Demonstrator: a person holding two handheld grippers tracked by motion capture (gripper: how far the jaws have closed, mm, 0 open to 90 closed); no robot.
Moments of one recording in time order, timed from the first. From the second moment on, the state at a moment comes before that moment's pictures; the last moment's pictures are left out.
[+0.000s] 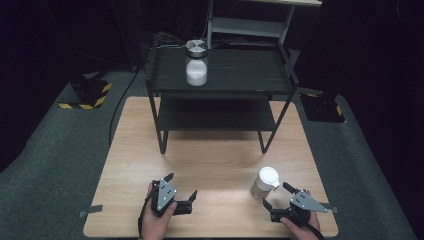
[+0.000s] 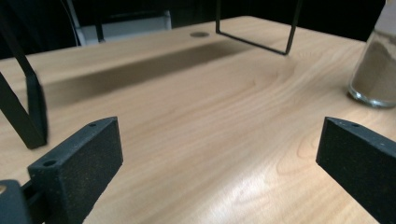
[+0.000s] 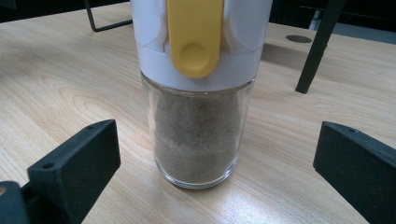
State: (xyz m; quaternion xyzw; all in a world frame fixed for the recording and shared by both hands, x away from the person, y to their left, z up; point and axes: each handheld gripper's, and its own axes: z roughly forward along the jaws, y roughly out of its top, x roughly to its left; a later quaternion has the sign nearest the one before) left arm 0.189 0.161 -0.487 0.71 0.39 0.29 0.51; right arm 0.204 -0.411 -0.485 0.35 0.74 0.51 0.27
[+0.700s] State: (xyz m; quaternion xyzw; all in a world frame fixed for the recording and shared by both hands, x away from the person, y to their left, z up) left arm 0.192 0.158 -0.488 0.73 0.38 0.28 0.49; right arm 0.203 -0.408 -0.484 0.36 0.74 0.50 0.27
